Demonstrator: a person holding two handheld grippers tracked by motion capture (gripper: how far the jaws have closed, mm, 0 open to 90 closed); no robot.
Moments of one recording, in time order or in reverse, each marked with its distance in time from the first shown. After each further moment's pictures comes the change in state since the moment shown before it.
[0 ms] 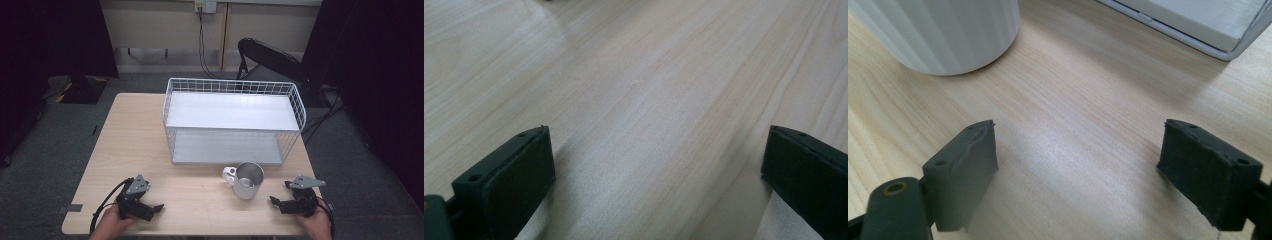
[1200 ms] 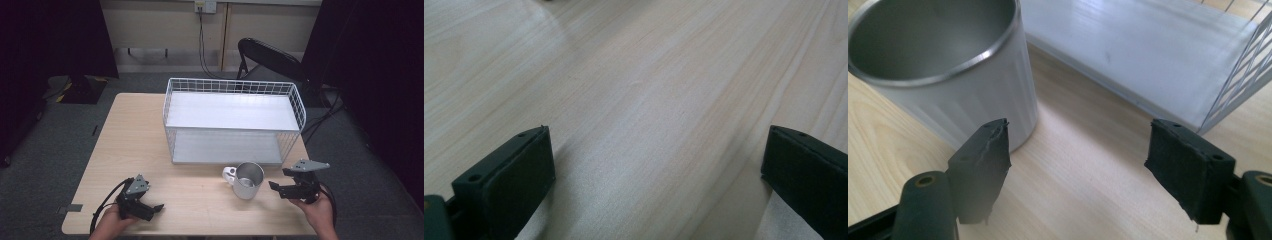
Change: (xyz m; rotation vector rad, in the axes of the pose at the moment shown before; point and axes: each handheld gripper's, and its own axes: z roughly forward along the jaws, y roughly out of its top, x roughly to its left) left arm 0.000 0.000 0.000 0.000 0.000 0.000; right arm 0.004 0.066 -0.030 -0.021 0.011 0.038
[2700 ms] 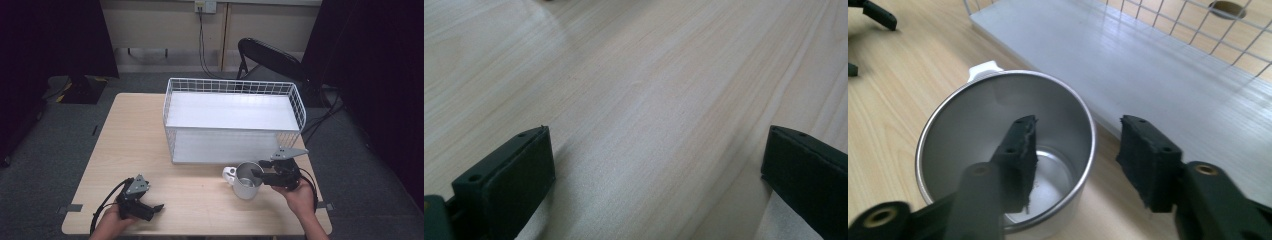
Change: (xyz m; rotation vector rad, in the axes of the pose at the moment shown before) left arm 0.000 0.000 0.000 0.000 0.000 0.000; right arm 0.027 0.048 0.028 -0.022 0.098 -0.075
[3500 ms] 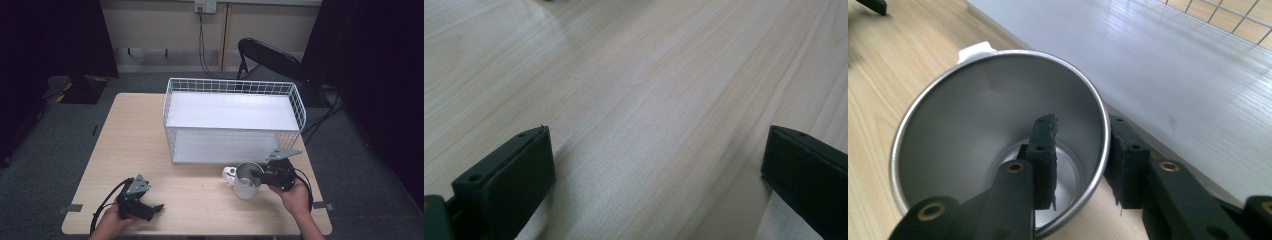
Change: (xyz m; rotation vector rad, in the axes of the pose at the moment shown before) left arm 0.000 0.000 0.000 0.000 0.000 0.000; right arm -0.001 -0.004 0.014 0.047 -0.003 0.020
